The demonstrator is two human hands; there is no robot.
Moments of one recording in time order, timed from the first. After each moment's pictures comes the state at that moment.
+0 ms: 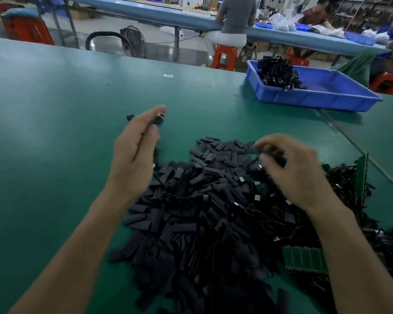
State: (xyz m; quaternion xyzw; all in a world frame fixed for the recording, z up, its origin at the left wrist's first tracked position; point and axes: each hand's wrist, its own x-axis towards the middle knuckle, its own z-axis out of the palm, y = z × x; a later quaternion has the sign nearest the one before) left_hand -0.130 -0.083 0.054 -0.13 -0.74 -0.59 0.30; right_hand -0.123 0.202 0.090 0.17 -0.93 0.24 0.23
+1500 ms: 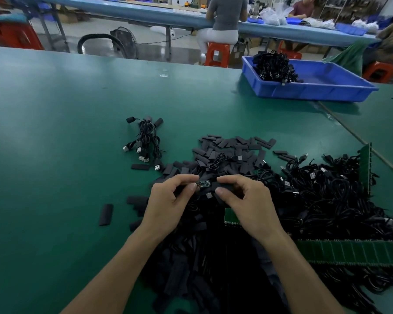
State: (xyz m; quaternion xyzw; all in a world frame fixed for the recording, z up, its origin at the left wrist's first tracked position) left_hand -0.108 -0.058 -0.027 -0.10 -0.80 -0.58 0.12; right_hand -0.091 0.134 0.011 0.06 -0.88 0.47 0.09
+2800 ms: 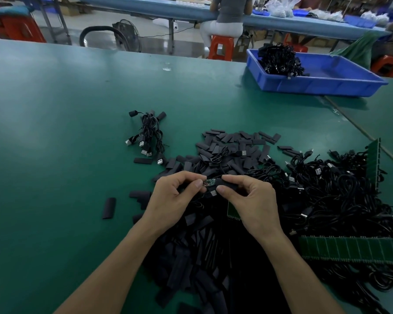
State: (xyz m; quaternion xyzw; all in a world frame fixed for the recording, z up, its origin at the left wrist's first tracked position) left_hand -0.103 -0.058 -0.016 -0.11 -0.75 -0.65 0.05; right_hand -0.089 0.130 -0.004 0.02 -0.83 0.54 0.11
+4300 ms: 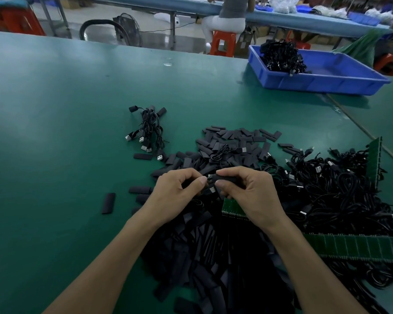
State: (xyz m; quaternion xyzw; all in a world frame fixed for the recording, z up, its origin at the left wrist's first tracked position) left_hand -0.108 -0.061 -0.011 -0.13 -0.83 -0.55 0.00; right_hand -0.099 0.134 0.010 0.14 -0.82 0.55 0.06
